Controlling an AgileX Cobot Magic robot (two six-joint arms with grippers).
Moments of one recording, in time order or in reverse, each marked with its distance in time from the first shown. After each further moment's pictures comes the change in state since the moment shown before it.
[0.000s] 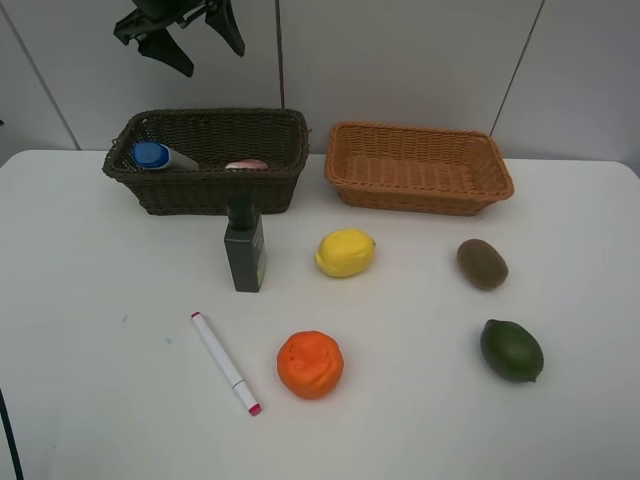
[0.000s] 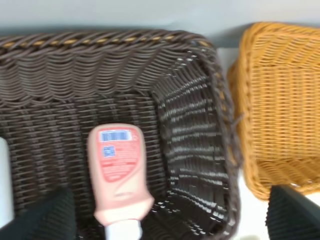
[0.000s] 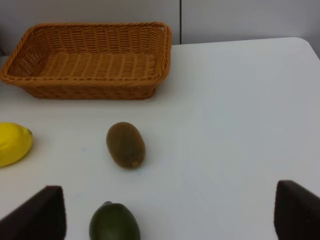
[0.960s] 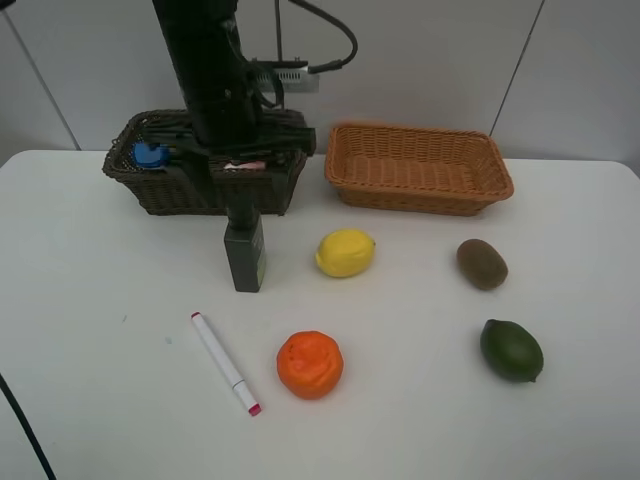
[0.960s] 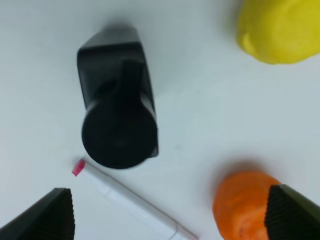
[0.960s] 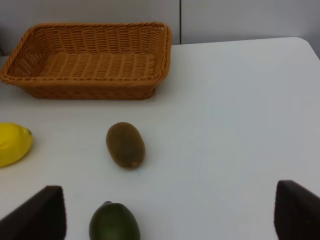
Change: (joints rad) left arm -0.402 -0.327 0.749 0.284 -0.001 -0.290; right arm 0.000 0.000 0.000 0.000 0.000 0.000
